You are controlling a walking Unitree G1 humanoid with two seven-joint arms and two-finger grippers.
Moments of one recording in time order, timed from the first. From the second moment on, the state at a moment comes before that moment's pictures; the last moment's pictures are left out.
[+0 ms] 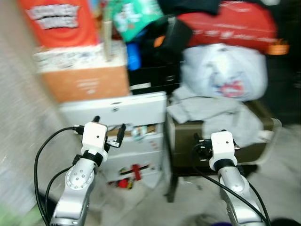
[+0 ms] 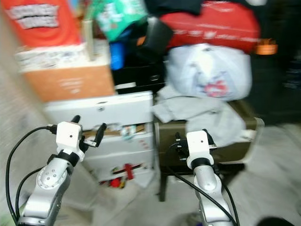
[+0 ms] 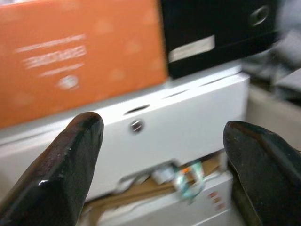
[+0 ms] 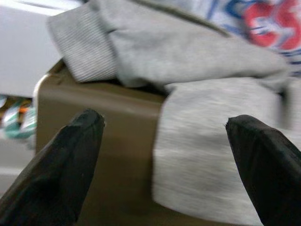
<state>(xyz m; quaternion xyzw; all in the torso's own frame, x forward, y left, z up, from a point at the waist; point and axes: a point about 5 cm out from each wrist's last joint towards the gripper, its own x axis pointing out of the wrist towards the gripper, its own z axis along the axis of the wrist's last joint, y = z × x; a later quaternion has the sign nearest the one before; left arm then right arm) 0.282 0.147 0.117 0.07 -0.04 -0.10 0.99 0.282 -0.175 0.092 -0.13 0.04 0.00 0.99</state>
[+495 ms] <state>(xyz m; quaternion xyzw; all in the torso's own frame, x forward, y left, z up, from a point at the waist) 0.279 0.159 0.115 0.09 -0.05 -0.05 0.99 0.282 -0.185 0.092 -0.13 0.04 -0.02 0.99</state>
